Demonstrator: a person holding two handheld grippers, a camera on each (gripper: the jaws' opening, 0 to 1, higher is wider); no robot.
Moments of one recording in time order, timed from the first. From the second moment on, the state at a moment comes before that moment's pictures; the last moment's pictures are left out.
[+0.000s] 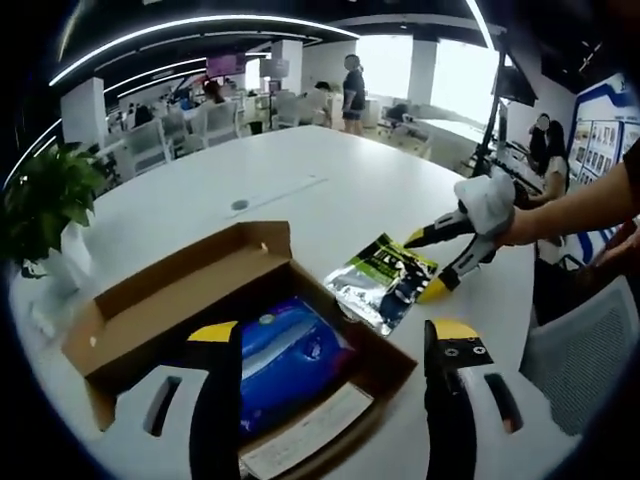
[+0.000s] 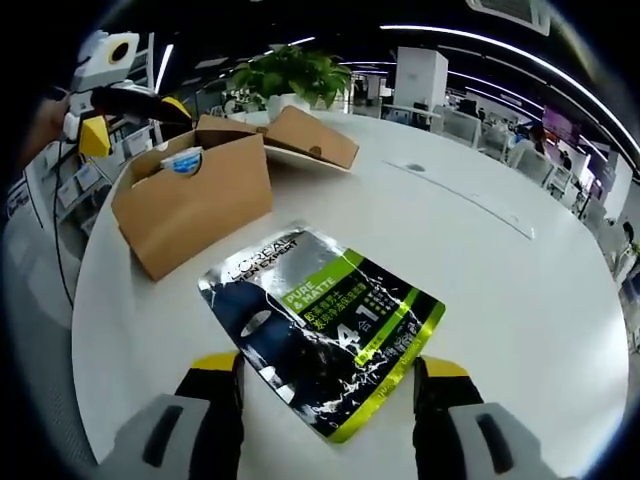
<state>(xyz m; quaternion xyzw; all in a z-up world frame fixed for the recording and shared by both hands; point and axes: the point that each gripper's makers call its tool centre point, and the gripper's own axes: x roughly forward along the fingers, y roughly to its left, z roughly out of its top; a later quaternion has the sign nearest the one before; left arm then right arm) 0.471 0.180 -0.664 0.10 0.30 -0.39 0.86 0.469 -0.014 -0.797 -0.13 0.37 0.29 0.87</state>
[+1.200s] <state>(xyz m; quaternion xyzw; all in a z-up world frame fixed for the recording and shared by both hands) 0.484 0.253 -0.659 0.09 0.30 -0.34 0.89 0.479 0.005 -0.789 -0.13 0.37 0.29 0.87</state>
